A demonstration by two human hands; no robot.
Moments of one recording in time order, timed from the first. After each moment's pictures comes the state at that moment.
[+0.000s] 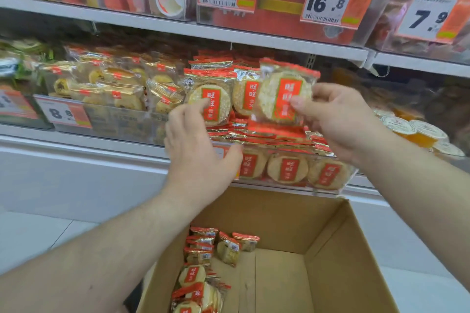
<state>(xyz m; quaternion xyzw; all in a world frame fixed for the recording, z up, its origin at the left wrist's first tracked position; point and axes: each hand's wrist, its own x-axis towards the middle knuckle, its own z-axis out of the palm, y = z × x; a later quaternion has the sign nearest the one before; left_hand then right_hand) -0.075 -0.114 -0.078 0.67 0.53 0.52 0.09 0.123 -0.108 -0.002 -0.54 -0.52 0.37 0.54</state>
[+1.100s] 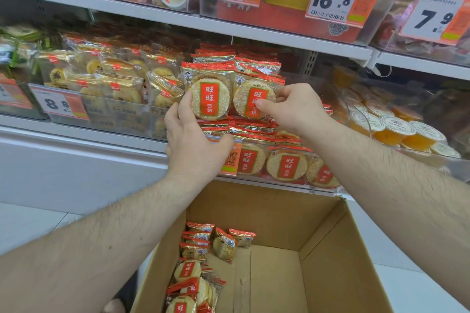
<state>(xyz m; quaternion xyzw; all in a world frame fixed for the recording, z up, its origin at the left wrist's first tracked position) -0.074 -0.088 -0.090 0.61 0.58 0.51 0.20 0.090 -0.064 -0.012 -0.70 -0.60 0.15 0.35</state>
